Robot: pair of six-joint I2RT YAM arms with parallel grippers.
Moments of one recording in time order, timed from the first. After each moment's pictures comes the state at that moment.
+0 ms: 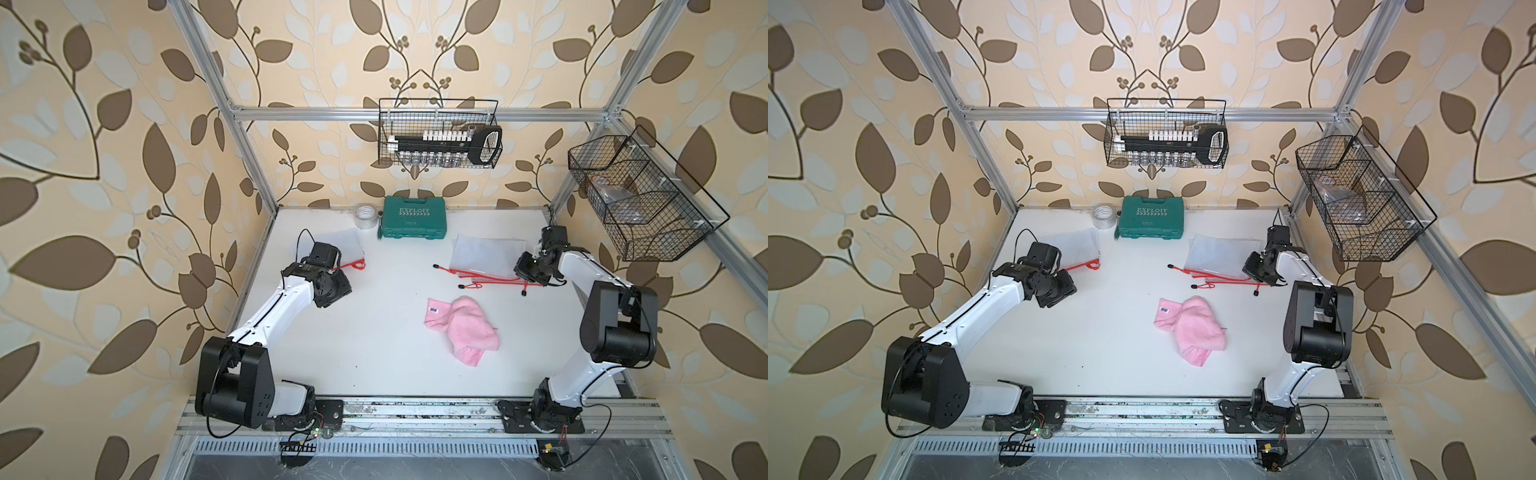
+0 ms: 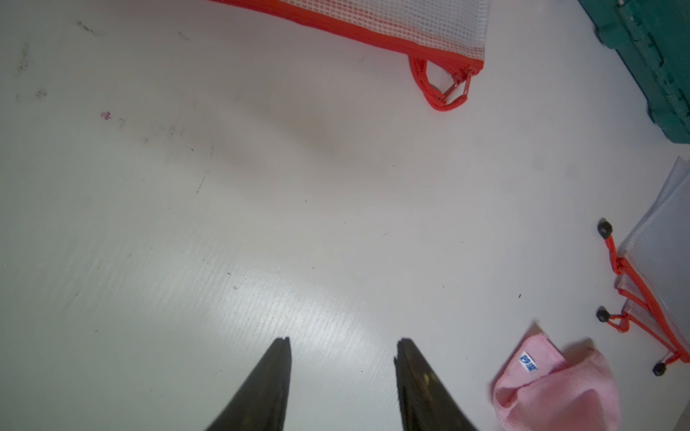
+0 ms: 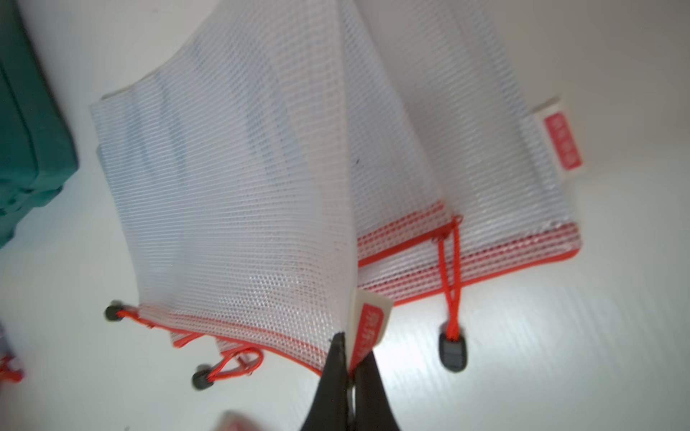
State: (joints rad) left arm -0.13 1.35 0.97 -0.76 0.10 -0.74; right arm -0.20 1.78 1.21 -0.61 -0.10 0.39
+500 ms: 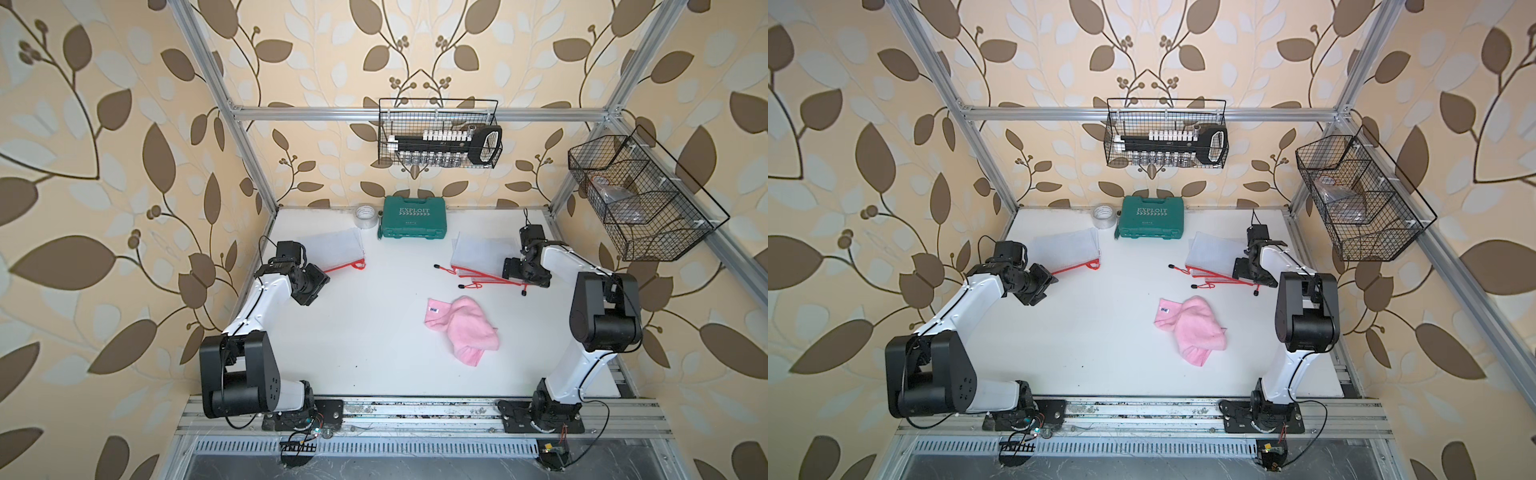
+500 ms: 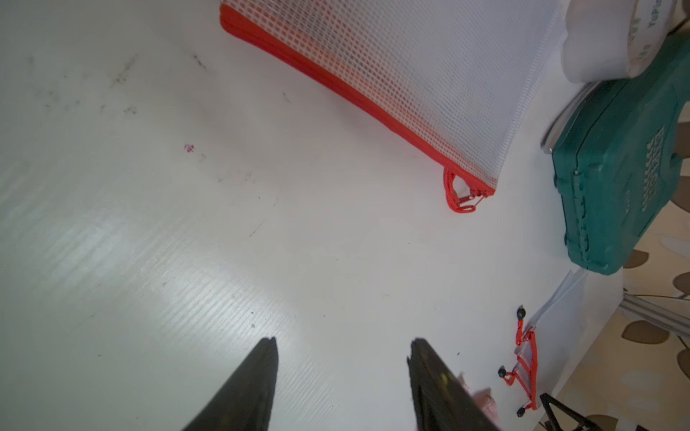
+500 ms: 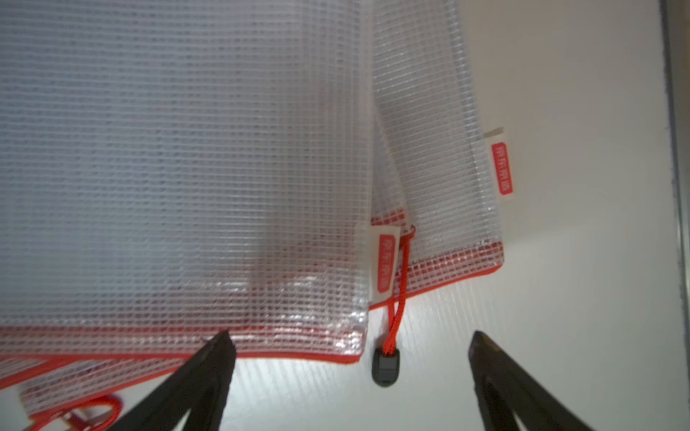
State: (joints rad) left arm 0.18 1.40 0.96 -0.67 0.29 -0.83; right arm -0.04 1.79 1.25 -0.71 0.23 0.27
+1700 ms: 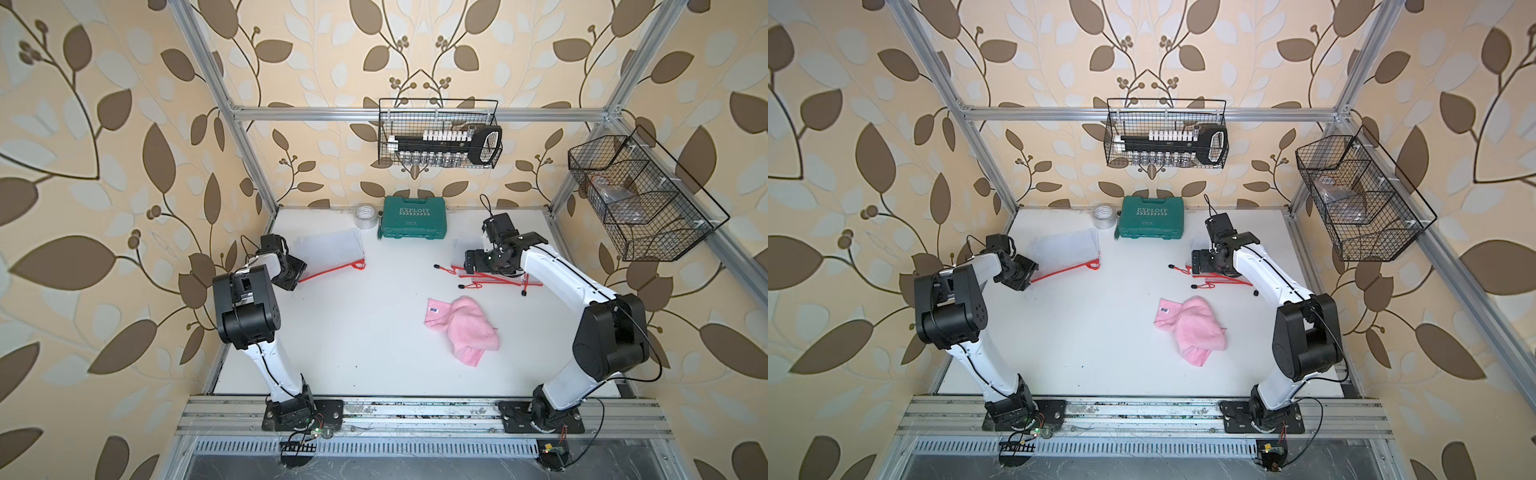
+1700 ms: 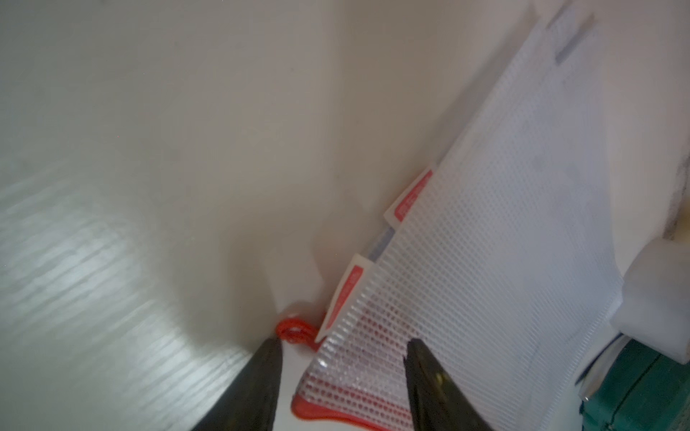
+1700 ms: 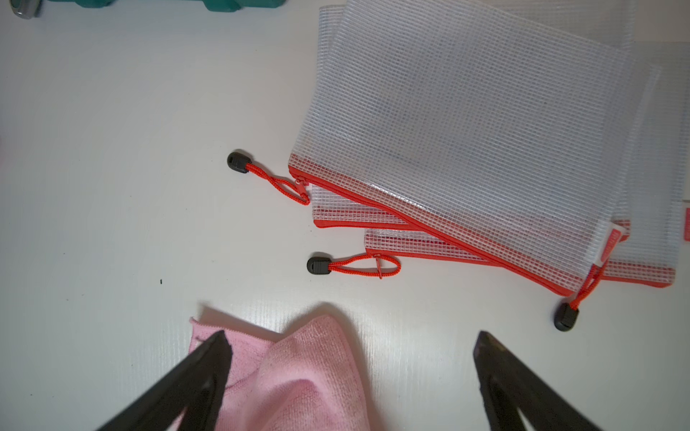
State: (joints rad) left arm 0.34 1.88 1.17 -0.39 0.19 -0.88; right arm 0.26 1.66 1.34 -0.81 0.05 0.29
